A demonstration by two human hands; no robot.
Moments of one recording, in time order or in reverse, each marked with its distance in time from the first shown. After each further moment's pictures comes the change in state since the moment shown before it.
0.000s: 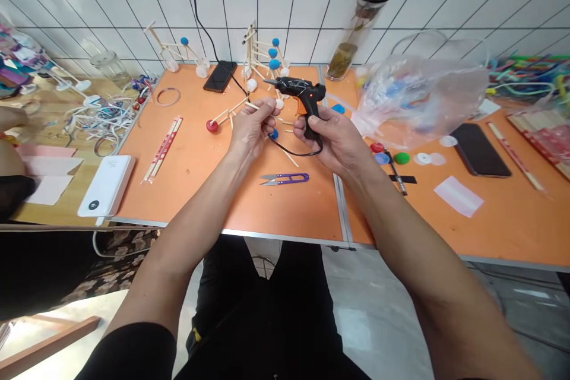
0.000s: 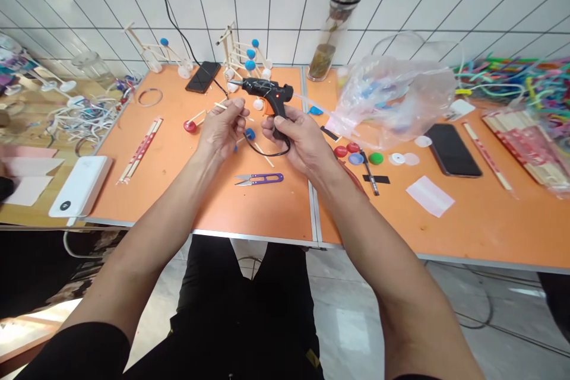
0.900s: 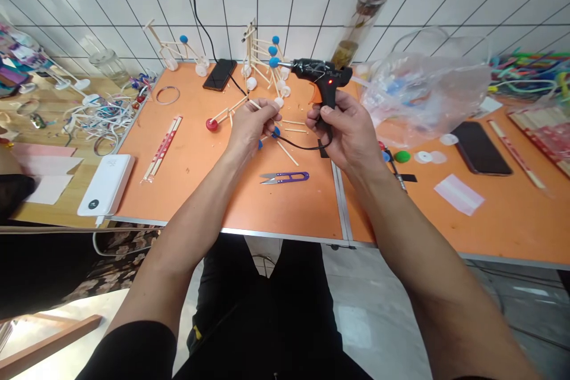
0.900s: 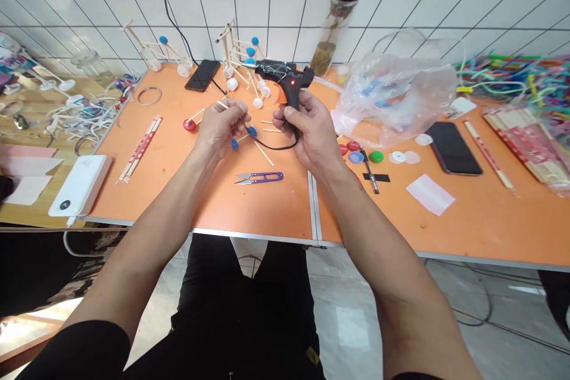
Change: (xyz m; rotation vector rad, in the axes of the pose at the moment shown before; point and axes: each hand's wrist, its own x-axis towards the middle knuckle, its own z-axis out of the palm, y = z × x) left_hand -0.007 0.005 -0.002 0.026 -0.090 -0.023; right_hand 0.010 -0.001 -0.015 0.010 0.032 -0.199
